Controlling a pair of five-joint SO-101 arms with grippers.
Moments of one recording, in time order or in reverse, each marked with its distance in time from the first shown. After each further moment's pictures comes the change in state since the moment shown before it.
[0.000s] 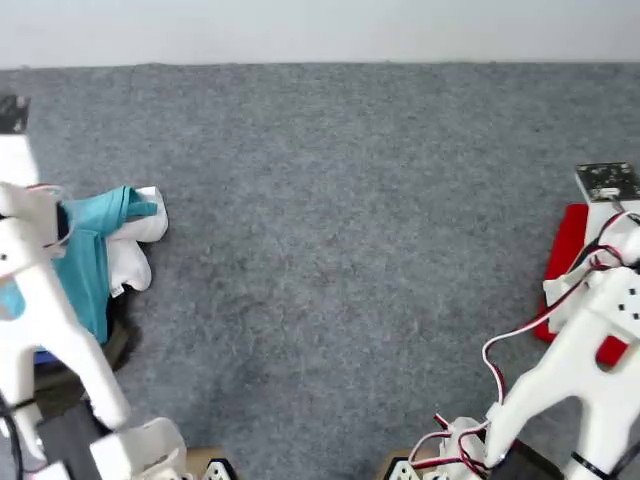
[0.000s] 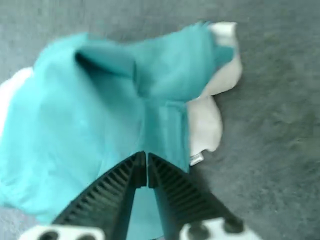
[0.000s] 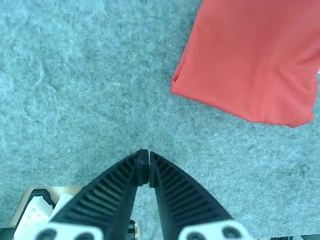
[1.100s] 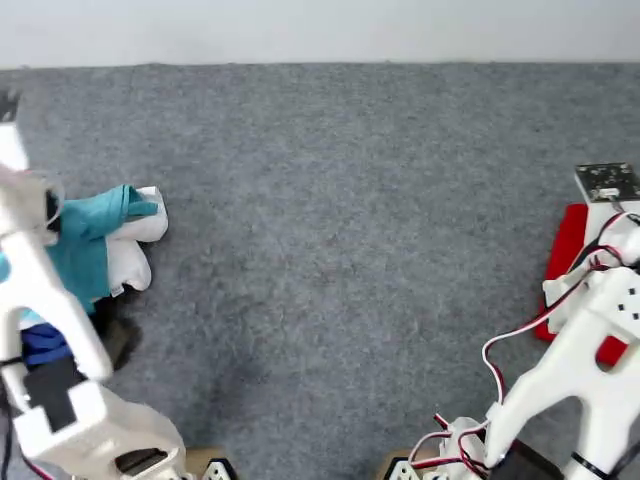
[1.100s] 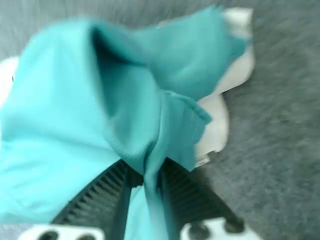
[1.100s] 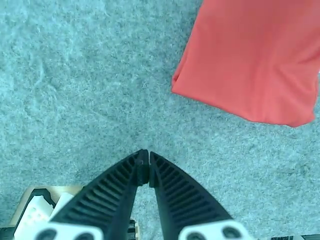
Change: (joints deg) left arm -0.8 14.2 -14.5 5.8 0.7; right arm 0.0 0.0 0.2 0.0 0.0
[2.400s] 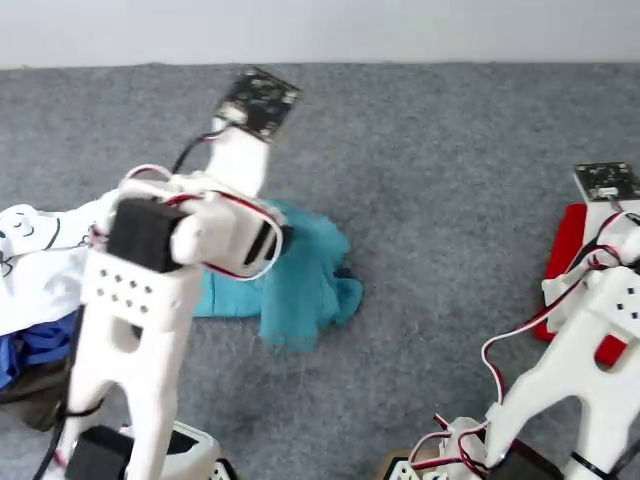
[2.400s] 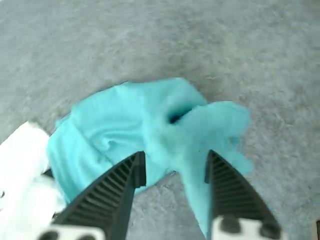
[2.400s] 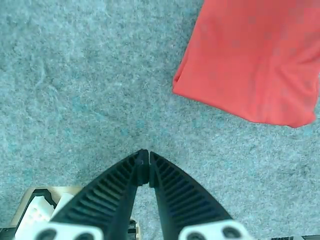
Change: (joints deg) left arm 47.7 -23.5 10.4 2.1 13.5; right arm -0.4 0.0 0.0 0.0 -0.4
